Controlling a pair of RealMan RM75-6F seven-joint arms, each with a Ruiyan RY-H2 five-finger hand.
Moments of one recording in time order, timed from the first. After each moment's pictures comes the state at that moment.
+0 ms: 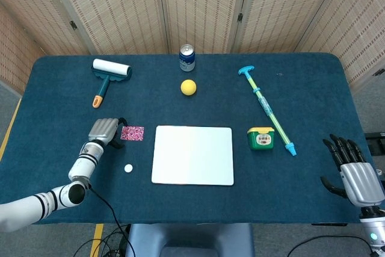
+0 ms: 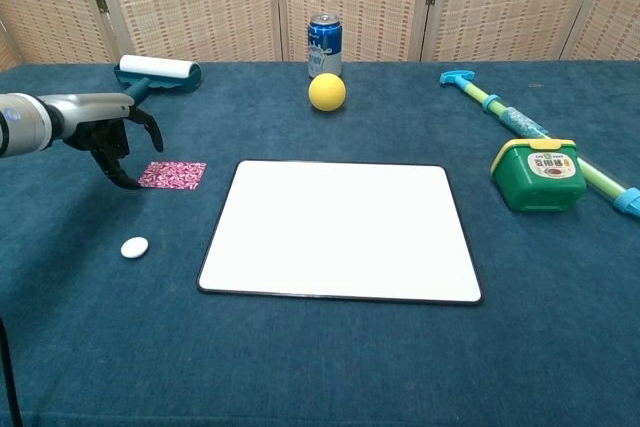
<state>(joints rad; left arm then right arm) -0.88 -1.49 -0.18 -1.26 0.65 0.71 0.38 0.10 -1.06 0.03 -1.60 -1.56 1.45 0.03</state>
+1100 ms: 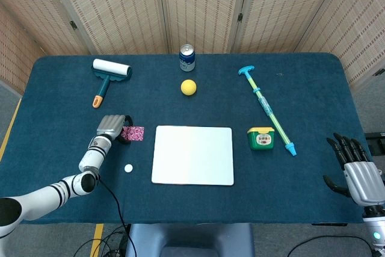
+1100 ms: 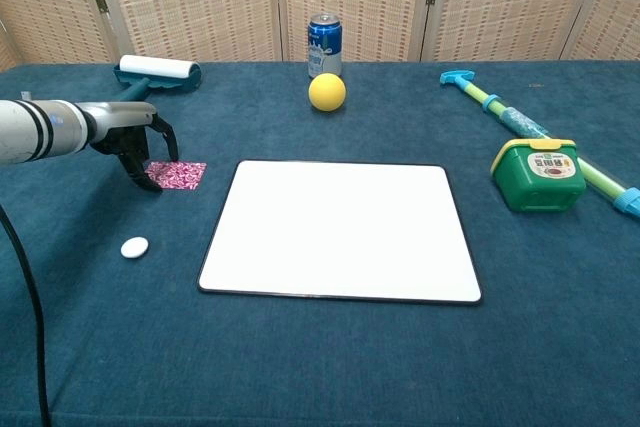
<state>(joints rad) -0.96 -1.60 -0.15 -1.04 0.62 0.61 0.35 0.09 -1.06 0.03 -1.59 -1.55 1.45 0.05</state>
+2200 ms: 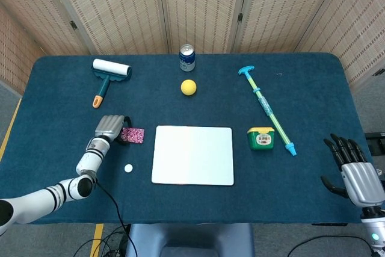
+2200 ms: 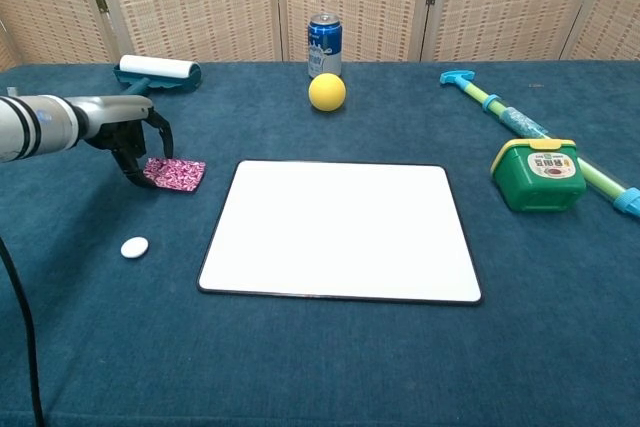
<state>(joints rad) -0.94 -1.55 -0.15 -1.15 0.65 0.68 0.35 0.09 -1.06 0.02 -1.60 -1.57 1.46 0.05</state>
